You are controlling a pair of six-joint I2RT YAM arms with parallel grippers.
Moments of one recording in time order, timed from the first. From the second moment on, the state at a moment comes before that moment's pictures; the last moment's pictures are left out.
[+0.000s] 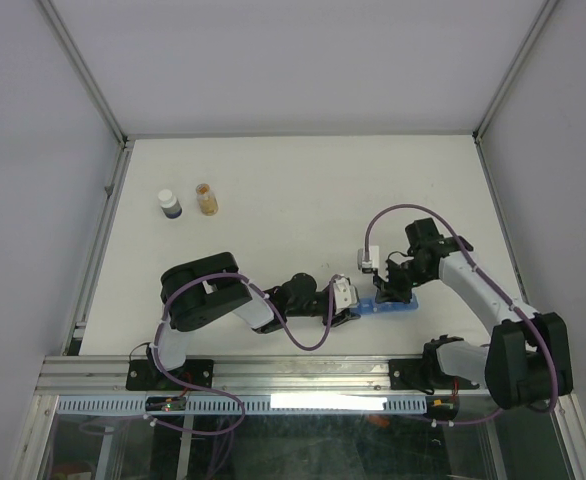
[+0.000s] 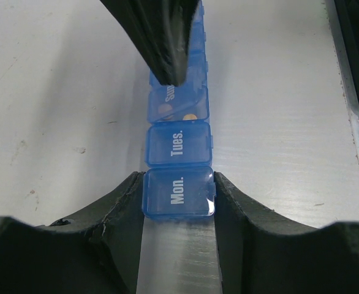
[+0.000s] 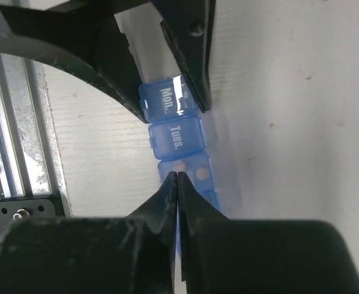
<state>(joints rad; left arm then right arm) -1.14 2.00 0.68 1.07 0.30 0.18 0.24 1.20 0.69 -0.93 -0.70 -1.15</state>
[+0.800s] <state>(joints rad) -1.14 2.01 0.70 1.05 0.32 0.18 0.25 1.28 0.66 -0.88 -0.72 -1.08</state>
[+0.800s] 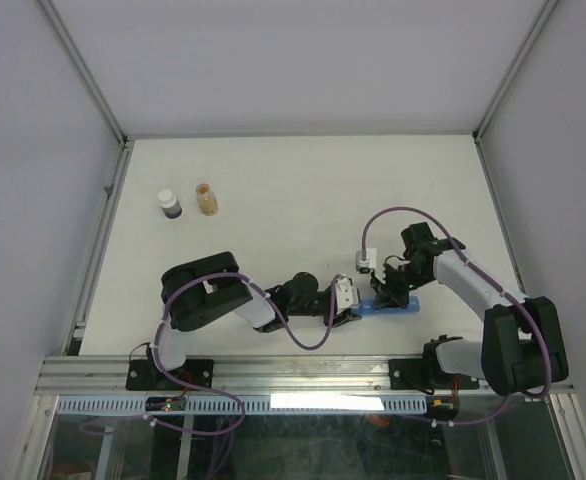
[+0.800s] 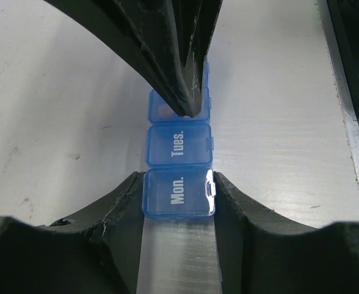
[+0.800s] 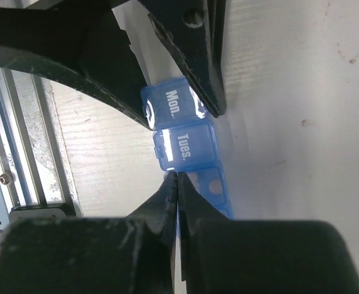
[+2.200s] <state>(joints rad) -1.12 1.50 0.63 0.70 0.32 0.03 0.00 0.92 0.87 -1.09 -0.87 -0.97</state>
